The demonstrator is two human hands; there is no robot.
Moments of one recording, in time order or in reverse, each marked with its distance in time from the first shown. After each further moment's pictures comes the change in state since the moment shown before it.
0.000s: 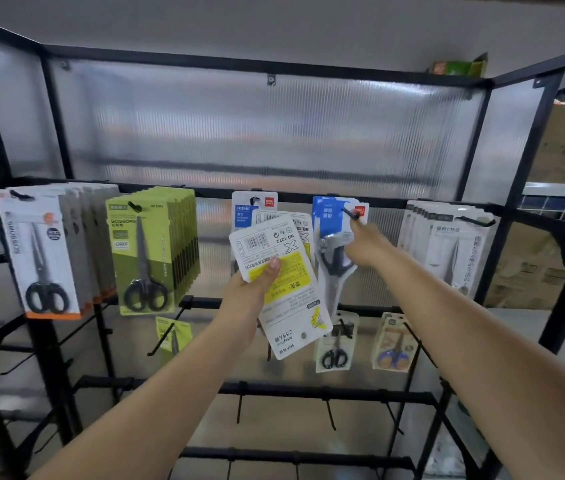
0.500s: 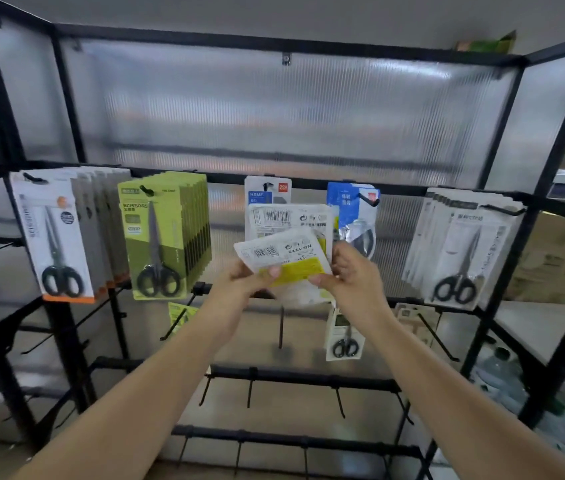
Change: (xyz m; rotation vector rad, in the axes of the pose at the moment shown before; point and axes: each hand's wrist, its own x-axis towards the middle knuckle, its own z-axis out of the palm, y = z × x) left_hand 0.002 -0.001 -0.037 0.042 -0.145 0.077; right_hand -0.086 -0.026 0.052 0.867 0.082 -0.235
